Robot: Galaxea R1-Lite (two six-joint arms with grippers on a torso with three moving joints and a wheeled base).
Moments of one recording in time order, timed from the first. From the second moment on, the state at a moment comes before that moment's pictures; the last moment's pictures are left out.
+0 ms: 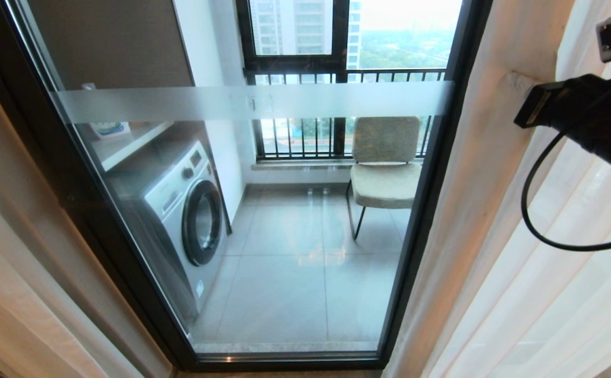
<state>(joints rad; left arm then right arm) 0.00 0.00 0.00 -0.01 0.00 0.01 0.11 1.62 -1.02 -0.90 0.14 -0.06</state>
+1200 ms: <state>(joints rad) 0.00 0.00 0.00 -0.01 0.00 0.01 -0.05 1.58 -1.02 -0.90 0.12 -0.03</state>
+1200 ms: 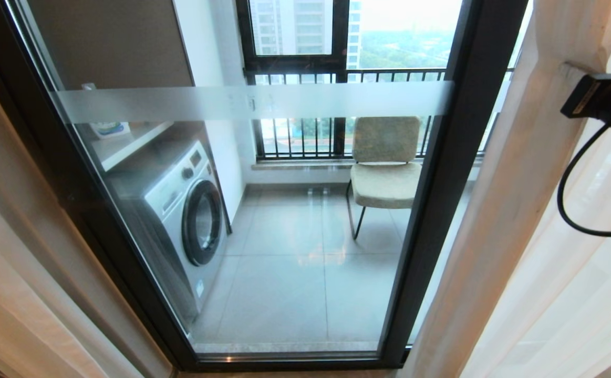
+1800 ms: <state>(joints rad) 0.00 0.00 0.00 -0.01 0.00 0.01 -0.05 1.59 -1.01 -0.90 0.13 -0.03</state>
